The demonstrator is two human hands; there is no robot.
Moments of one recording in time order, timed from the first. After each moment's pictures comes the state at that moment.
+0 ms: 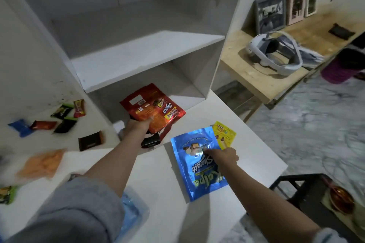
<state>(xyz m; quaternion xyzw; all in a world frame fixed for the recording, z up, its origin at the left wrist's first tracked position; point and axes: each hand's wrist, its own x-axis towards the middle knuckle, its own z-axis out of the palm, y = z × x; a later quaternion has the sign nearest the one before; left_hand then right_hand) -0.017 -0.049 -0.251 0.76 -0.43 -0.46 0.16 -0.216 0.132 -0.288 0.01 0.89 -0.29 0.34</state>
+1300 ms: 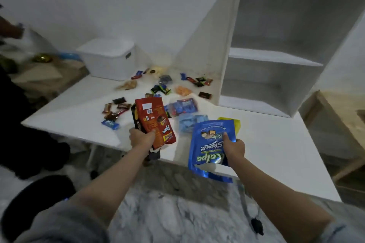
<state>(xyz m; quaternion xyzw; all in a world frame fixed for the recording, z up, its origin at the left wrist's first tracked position) 0.168 0.413 -0.172 0.82 -0.12 -0.26 0.50 -0.089 0.329 -0.205 -0.40 0.68 -0.38 0.49</state>
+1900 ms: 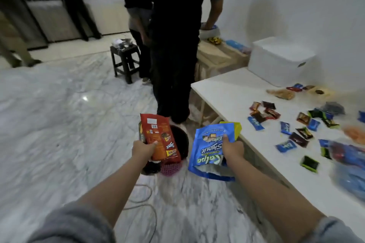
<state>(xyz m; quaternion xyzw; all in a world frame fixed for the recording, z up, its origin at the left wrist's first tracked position) 0.423 0.823 -0.231 0.81 0.18 -0.14 0.54 0.318 0.564 -0.222 -0.63 0.50 -0.13 0.57</state>
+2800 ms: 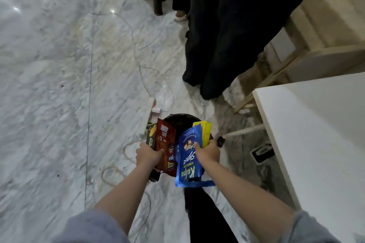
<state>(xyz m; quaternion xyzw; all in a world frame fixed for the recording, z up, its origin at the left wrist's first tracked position) 0.712 0.779 -0.446 0.83 0.35 -0.28 0.33 0.705 0.585 -0.423 -0.79 0.40 0.21 0.41</state>
